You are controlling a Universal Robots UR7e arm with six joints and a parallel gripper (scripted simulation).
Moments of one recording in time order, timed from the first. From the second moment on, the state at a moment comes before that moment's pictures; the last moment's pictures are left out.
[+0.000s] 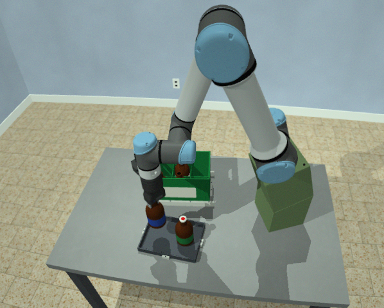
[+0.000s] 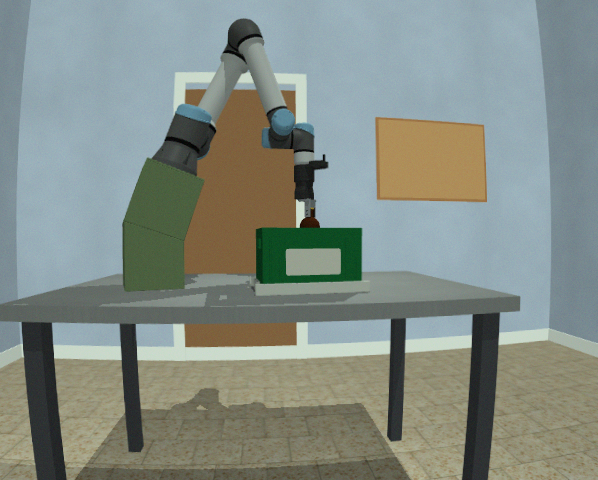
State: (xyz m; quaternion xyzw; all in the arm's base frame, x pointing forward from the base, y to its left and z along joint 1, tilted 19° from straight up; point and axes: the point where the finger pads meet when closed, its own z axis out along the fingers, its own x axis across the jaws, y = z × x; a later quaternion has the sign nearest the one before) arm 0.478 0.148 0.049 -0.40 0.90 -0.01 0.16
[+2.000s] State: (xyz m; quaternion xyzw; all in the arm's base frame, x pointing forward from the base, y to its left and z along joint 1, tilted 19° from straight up) arm 0.499 0.156 -0.024 -0.40 0.90 -0.01 0.16
